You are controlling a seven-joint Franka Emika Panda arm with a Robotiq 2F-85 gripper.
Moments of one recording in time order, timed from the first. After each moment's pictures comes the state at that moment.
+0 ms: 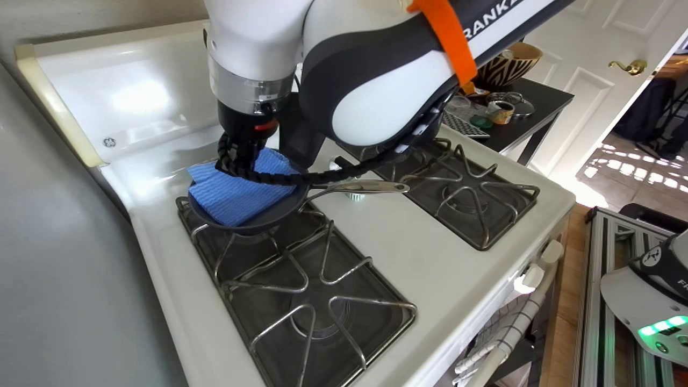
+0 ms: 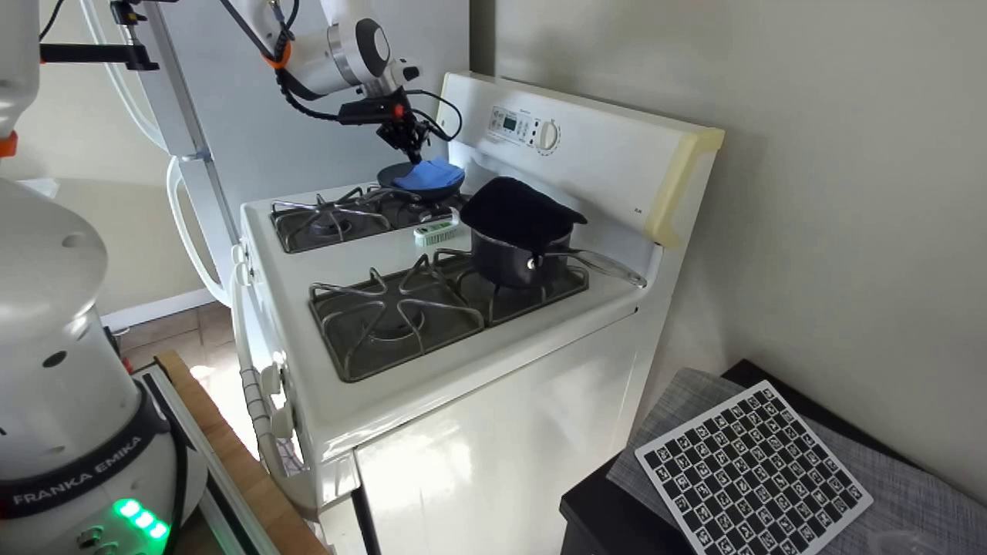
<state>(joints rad) 0.38 0.41 0.08 -1.81 -0.42 2.56 0.39</state>
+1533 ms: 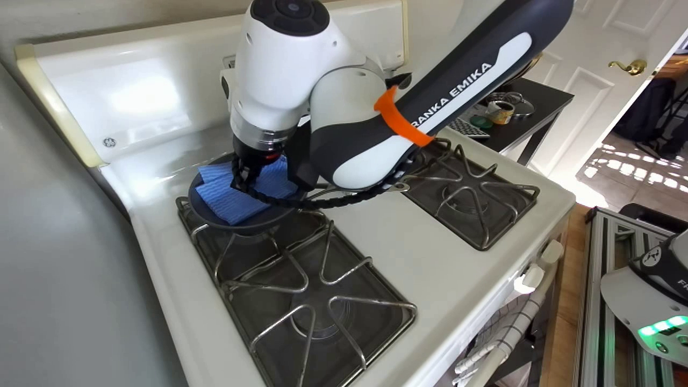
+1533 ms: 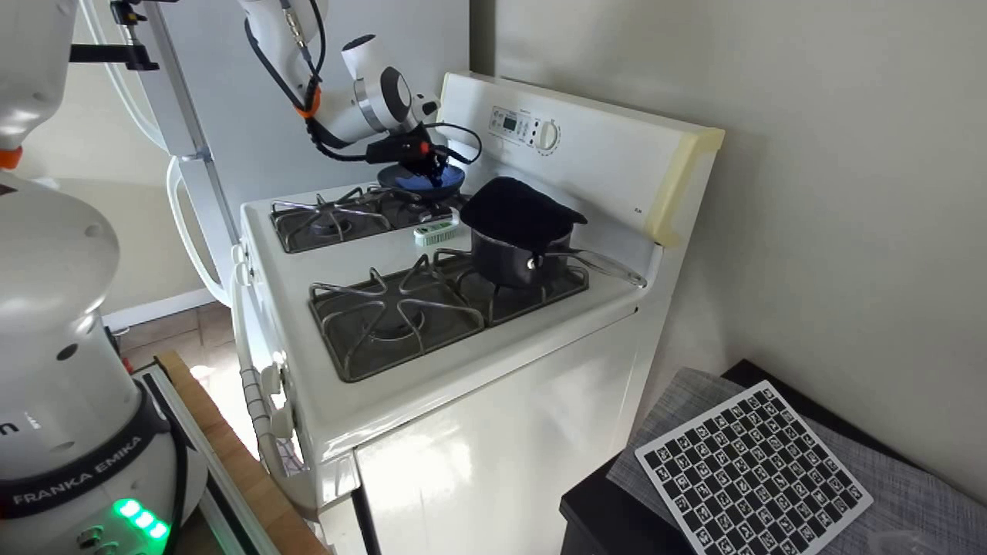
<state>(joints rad) 0.50 0.56 -0.12 -1.80 -0.45 2.78 0.36</state>
